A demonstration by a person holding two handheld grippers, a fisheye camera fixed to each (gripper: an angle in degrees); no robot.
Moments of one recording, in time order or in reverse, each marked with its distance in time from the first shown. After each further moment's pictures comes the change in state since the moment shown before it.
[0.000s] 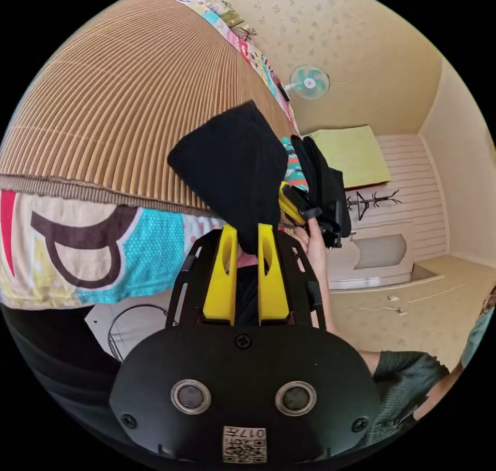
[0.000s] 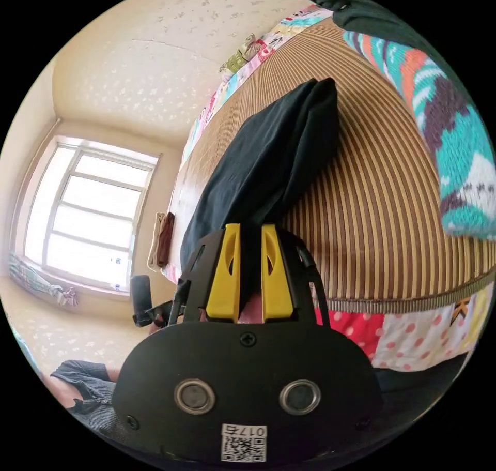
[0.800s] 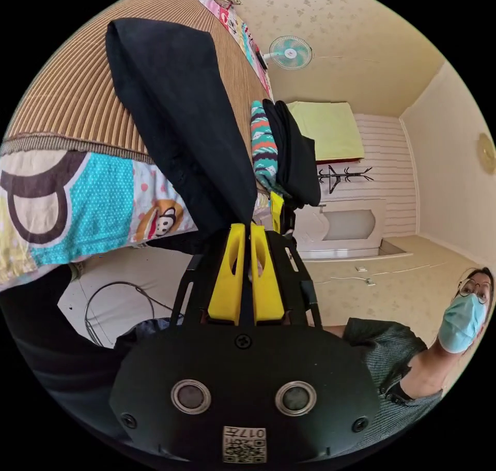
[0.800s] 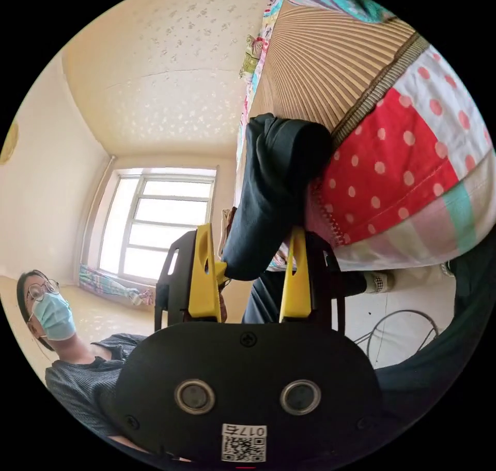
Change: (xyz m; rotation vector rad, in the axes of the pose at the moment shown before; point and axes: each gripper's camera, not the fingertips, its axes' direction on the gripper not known) left arm 0.000 -0.011 -0.108 -0.100 0.201 -0.085; right arm 0.012 0.090 -0.067 -0.058 -0.630 0.234
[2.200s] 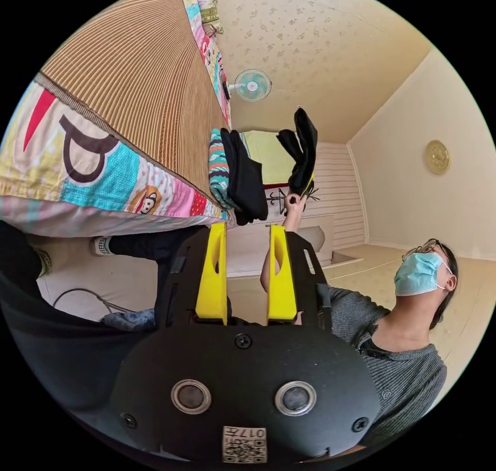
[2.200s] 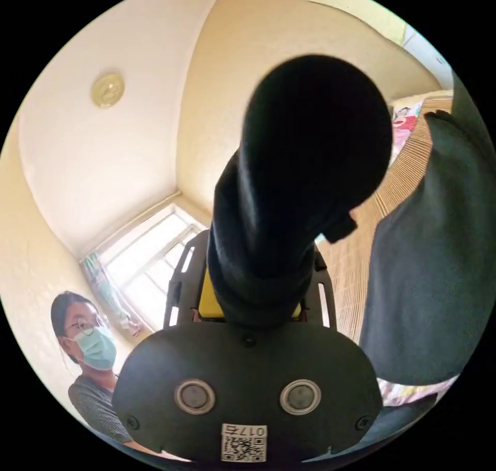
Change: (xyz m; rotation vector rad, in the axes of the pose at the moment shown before) left arm -0.007 0.007 -0.021 0.246 0.252 0.010; right arm -0.150 -0.078 -0.198 0.617 0.013 -0.354
